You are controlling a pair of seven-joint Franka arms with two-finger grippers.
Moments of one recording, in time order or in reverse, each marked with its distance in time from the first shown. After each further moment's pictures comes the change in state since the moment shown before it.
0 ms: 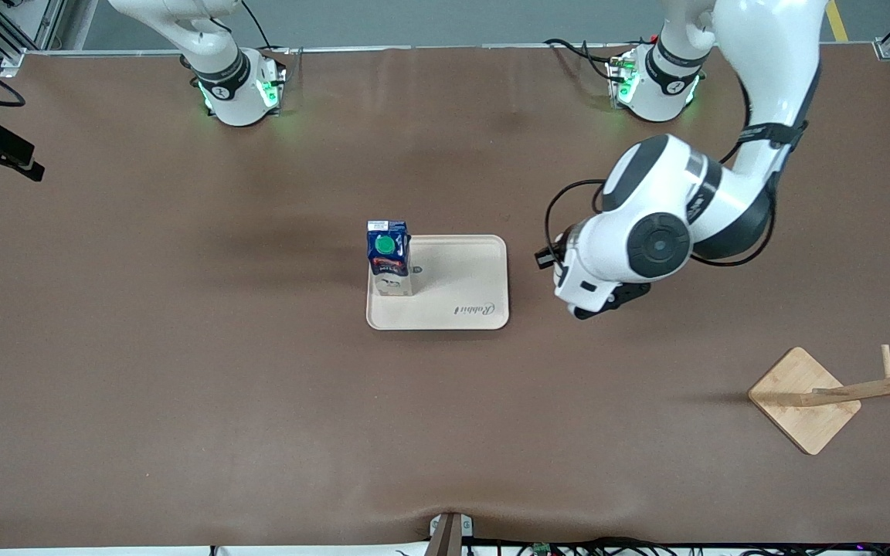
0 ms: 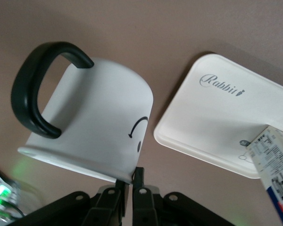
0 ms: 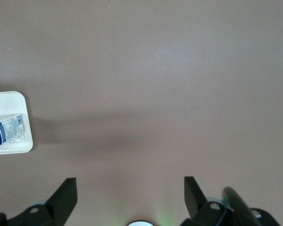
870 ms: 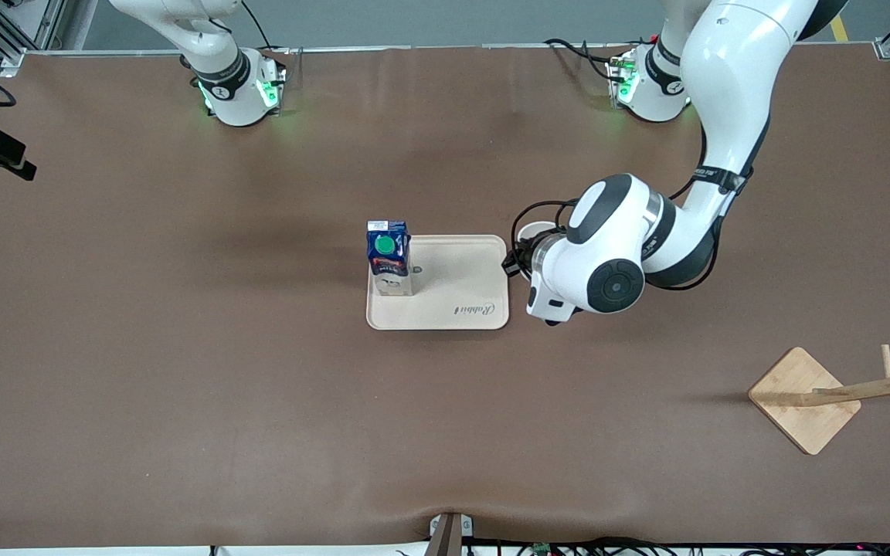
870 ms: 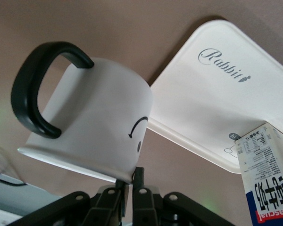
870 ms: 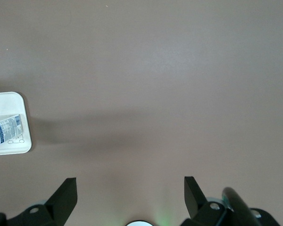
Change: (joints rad) left arm -0.027 0.123 0.001 0.045 -0.121 0.001 -0.138; right arm -0.021 0.000 0.018 0.000 0.000 0.000 -0.007
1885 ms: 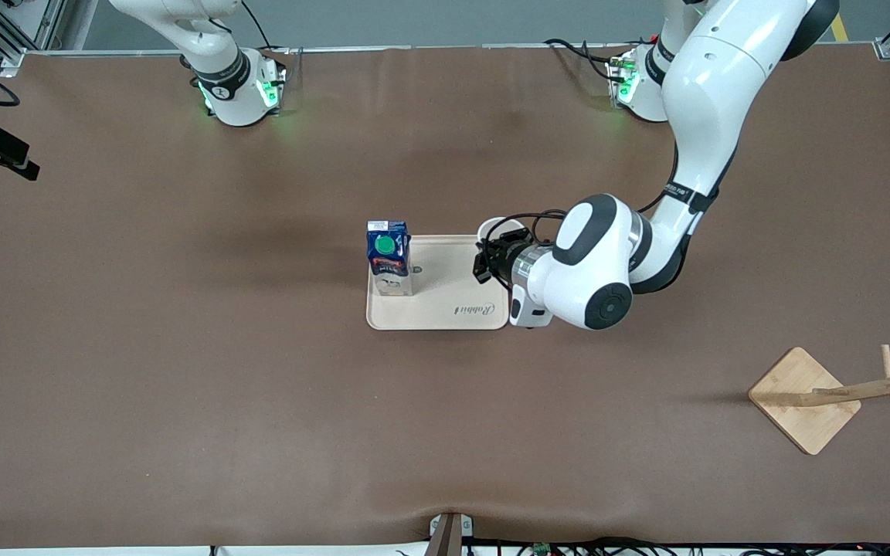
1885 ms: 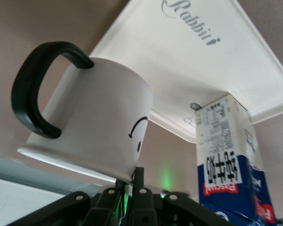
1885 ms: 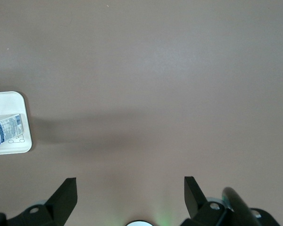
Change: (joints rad) left arm -0.021 0.082 0.007 0.017 -0.253 0.110 -0.030; right arm 0.000 0.000 0.001 0.000 0.000 0.000 0.000
